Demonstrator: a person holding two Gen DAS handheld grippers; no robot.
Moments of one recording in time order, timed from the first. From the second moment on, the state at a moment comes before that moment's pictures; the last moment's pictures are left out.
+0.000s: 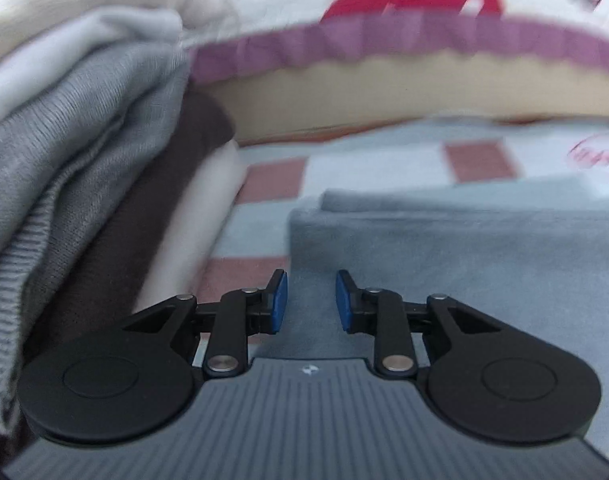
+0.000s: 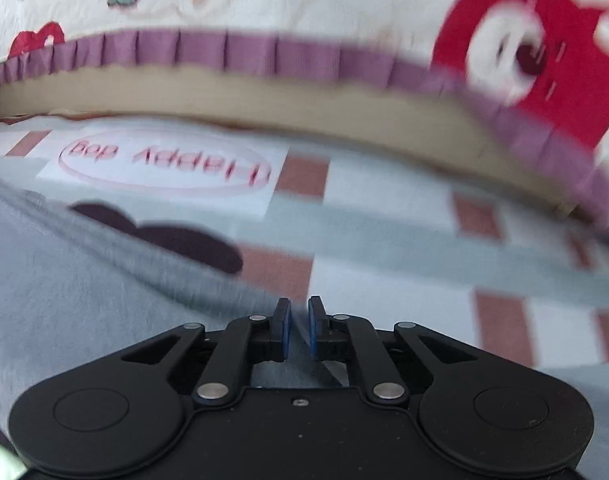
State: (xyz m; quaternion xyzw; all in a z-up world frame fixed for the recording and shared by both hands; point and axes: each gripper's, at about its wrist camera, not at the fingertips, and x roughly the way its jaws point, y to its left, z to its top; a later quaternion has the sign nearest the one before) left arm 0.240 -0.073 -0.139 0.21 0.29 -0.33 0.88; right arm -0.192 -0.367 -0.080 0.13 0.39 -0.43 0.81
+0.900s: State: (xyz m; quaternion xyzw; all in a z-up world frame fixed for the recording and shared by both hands) left arm 0.057 -0.236 -0.164 0.21 0.34 -0.58 0.71; right arm -0.209 -0.345 -0.099 0.21 0.37 -0.39 0.81
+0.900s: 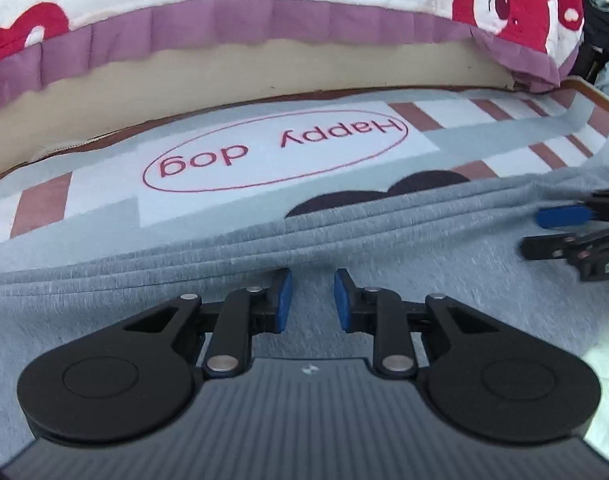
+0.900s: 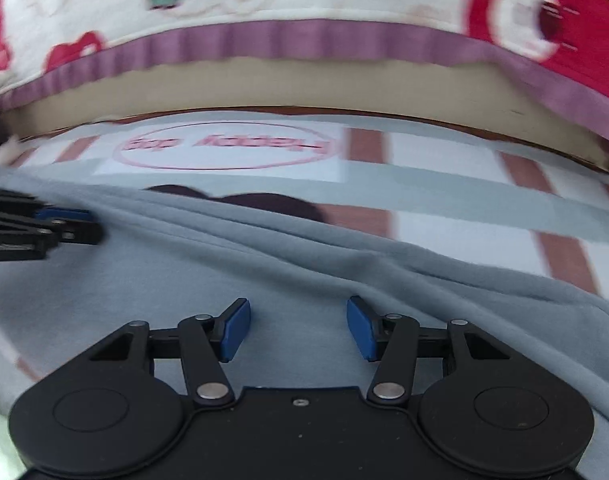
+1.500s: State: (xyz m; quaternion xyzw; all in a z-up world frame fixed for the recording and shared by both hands) left arm 0.028 -0.232 -0.164 0.28 0.26 -0.54 0.75; right arm -0.454 -0.252 -0.079 0.29 0.27 -0.58 0.71
